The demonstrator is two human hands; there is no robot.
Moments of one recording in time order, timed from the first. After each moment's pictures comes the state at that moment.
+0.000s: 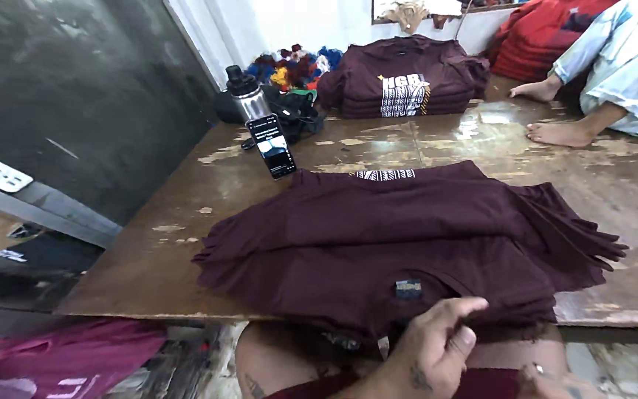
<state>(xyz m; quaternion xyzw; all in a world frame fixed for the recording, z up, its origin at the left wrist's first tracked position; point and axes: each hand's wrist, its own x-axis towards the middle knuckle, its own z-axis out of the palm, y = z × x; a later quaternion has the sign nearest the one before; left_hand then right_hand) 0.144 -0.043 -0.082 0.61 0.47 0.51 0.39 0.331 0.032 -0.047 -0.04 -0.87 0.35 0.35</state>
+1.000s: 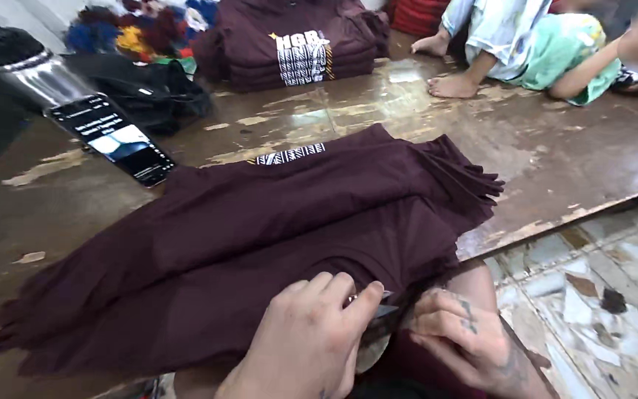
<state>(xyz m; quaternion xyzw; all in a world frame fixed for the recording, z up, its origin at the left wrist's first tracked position) 0.101 -0.022 -0.011 0.82 0.53 0.19 -0.05 0.334 0.057 -0.091 -0.09 -0.87 0.22 0.43</state>
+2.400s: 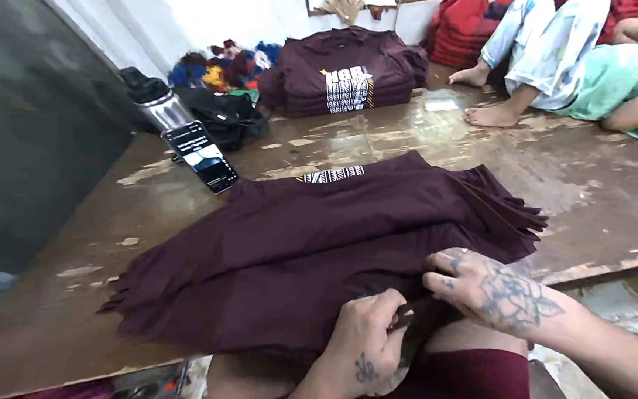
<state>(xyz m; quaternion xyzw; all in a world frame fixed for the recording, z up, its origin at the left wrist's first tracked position) 0.117 -0.021 -0.061 0.71 0.58 0.39 0.12 0.295 0.132 -0.032 0.00 -0.97 0.07 0.22</state>
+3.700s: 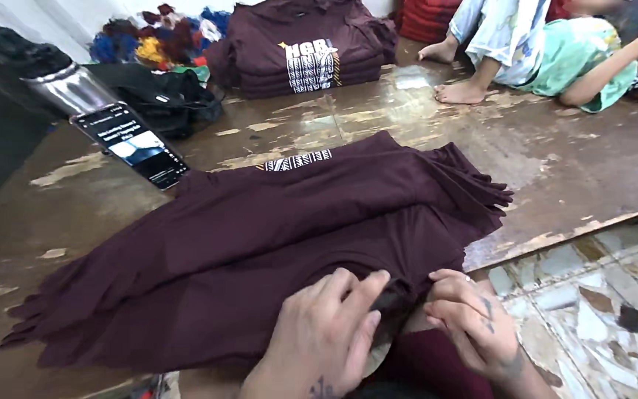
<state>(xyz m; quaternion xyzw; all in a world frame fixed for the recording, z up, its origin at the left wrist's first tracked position) 0.106 -0.017 -0.031 0.76 0.57 0.30 -0.01 0.328 0.080 -0.102 -0.11 -0.85 0.14 0.49</state>
